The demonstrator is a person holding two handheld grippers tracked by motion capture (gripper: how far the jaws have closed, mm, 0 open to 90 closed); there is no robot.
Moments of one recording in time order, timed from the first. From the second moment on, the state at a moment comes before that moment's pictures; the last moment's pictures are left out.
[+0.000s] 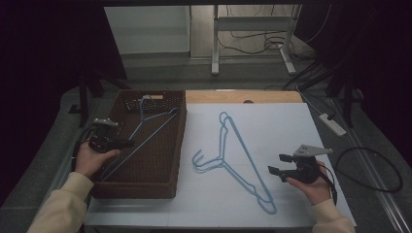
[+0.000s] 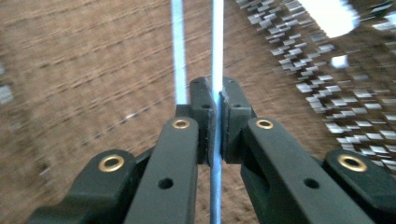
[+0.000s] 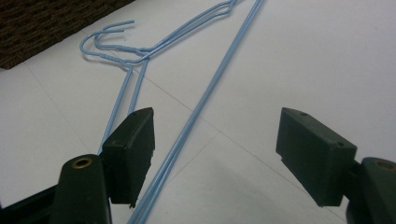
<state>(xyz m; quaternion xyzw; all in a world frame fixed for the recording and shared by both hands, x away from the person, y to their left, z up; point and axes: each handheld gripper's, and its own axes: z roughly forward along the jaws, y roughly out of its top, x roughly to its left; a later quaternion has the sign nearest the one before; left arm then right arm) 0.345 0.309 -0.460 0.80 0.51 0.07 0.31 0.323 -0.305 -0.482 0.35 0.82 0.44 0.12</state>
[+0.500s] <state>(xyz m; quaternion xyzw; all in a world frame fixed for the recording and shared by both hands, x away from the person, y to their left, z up) 0.358 0.294 -0.473 0.80 0.56 0.15 0.14 0.324 -0.303 -0.484 0.35 0.82 0.43 0.12</state>
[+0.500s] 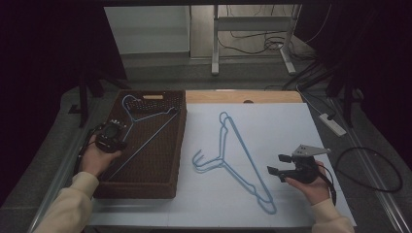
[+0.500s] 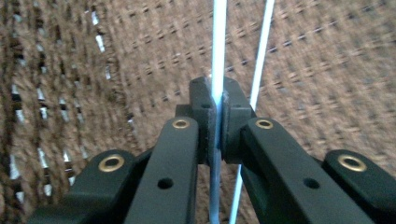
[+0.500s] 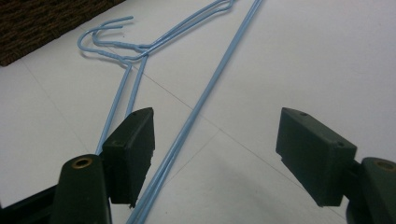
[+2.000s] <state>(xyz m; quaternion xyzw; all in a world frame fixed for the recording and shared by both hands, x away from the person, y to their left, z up) 0.284 0.259 -0.412 0.77 0.46 0.19 0.40 0.325 -0.306 -0.486 0.35 0.82 0.43 0.12</state>
